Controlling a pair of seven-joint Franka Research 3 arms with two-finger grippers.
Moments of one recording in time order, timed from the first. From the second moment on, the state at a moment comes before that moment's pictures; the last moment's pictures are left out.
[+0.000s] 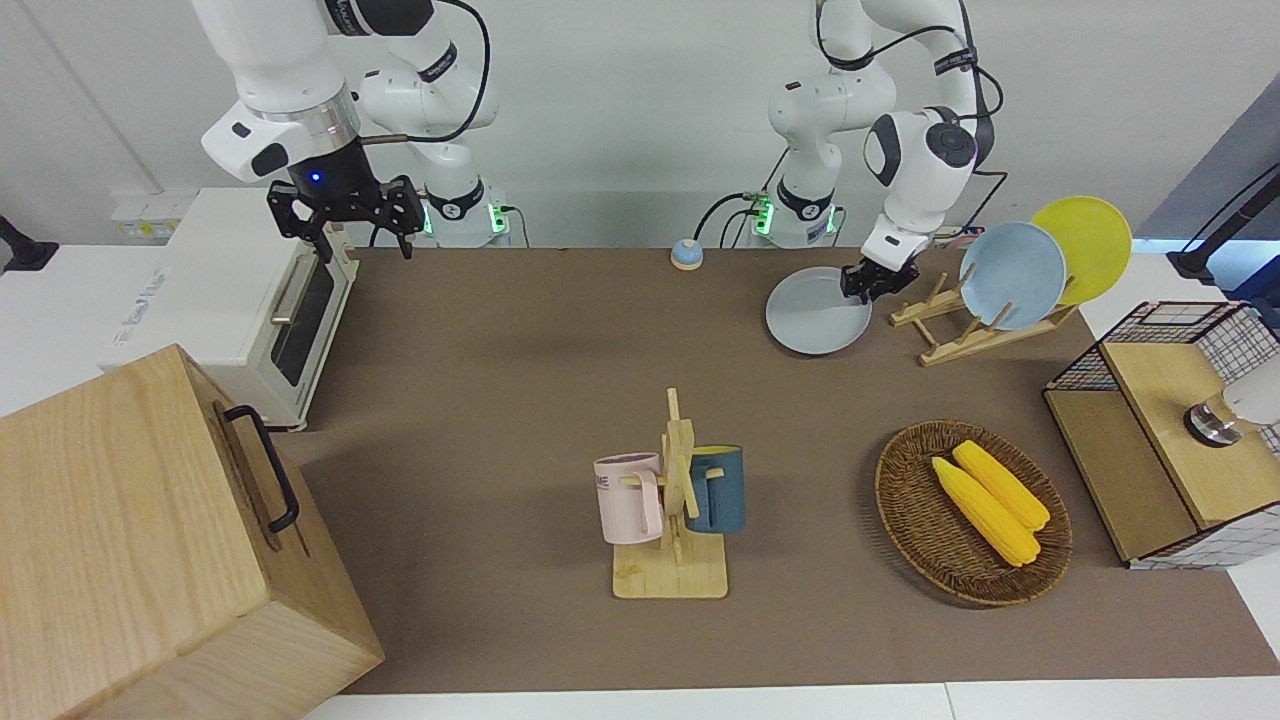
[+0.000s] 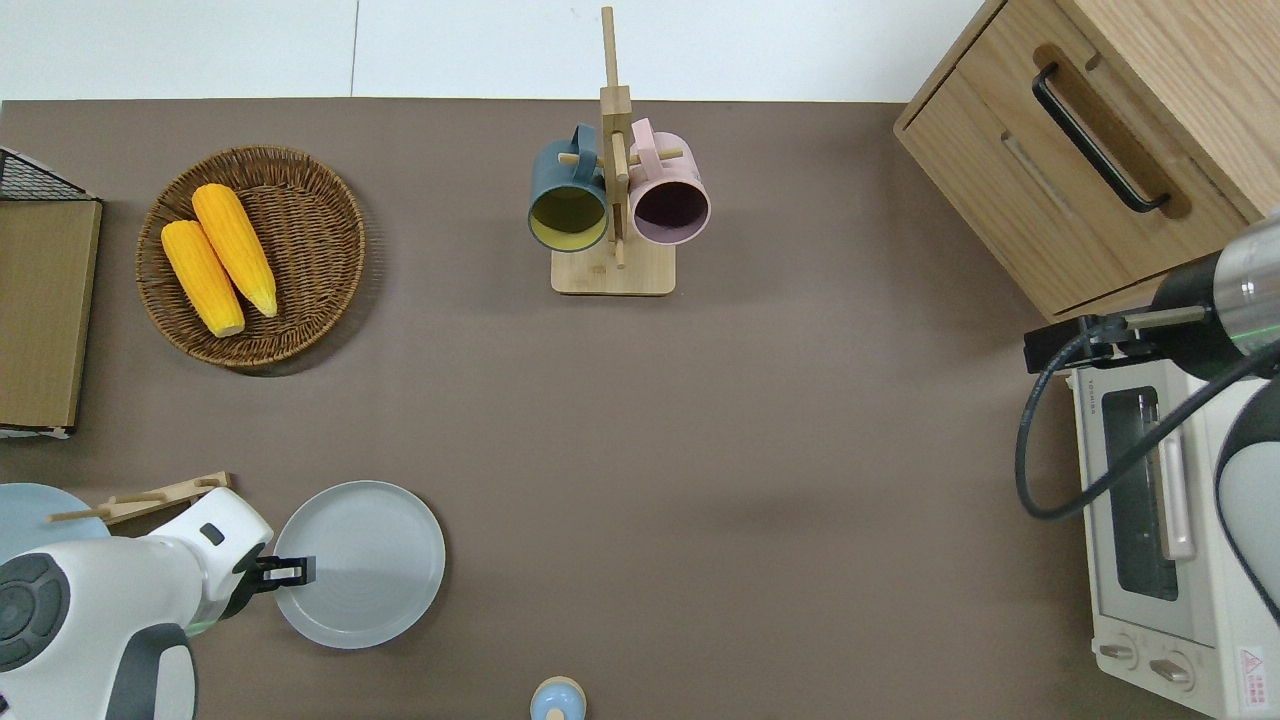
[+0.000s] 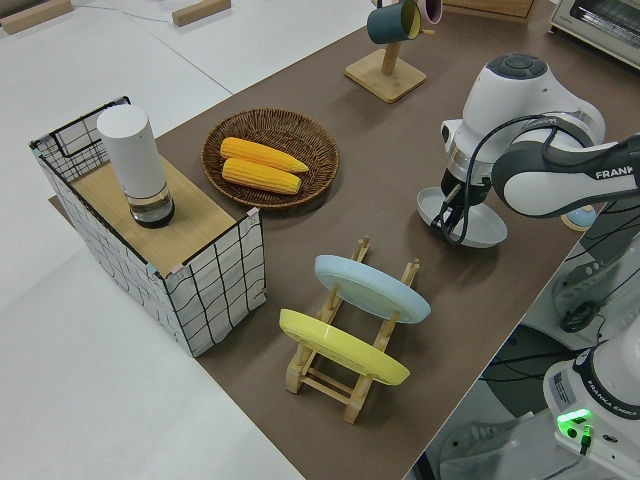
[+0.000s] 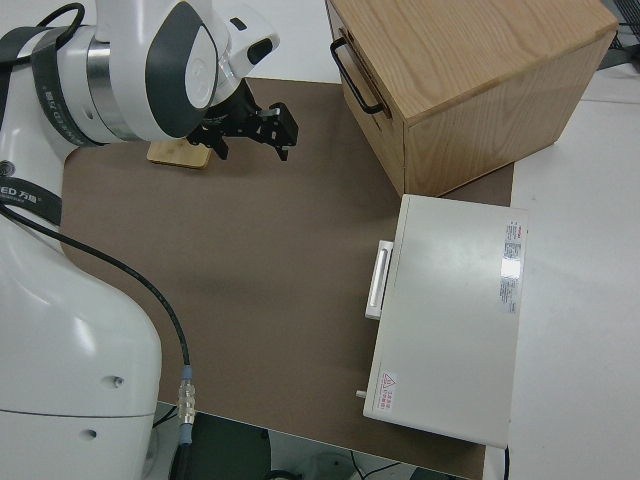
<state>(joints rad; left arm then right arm) 0.19 -0.39 -0.18 -2.67 -0.08 2.24 0.05 -0.04 0.03 0.13 -1.49 -0.02 1.51 0.04</state>
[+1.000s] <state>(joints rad) 0.18 -0.56 -0.21 -2.50 -0.11 1.85 0.04 -0.04 0.03 0.13 -1.49 -0.02 1.51 0.04</state>
